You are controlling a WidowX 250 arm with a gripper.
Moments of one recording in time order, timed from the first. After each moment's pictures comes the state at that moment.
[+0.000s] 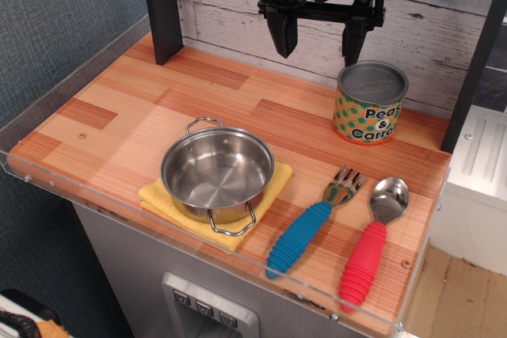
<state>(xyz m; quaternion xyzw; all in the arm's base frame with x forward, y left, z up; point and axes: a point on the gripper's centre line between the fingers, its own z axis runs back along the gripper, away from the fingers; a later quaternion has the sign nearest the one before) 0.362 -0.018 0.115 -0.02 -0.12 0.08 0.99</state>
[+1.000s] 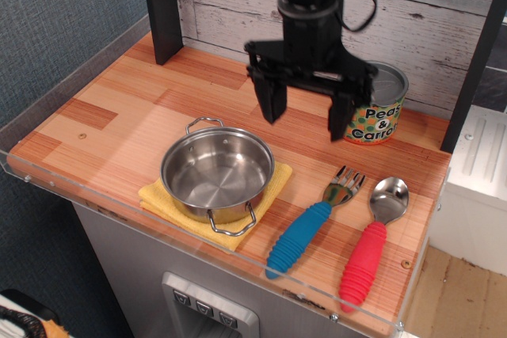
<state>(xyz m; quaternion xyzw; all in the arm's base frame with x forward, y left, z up) 0.305 -0.038 0.082 -0.02 -0.06 0.02 1.00</state>
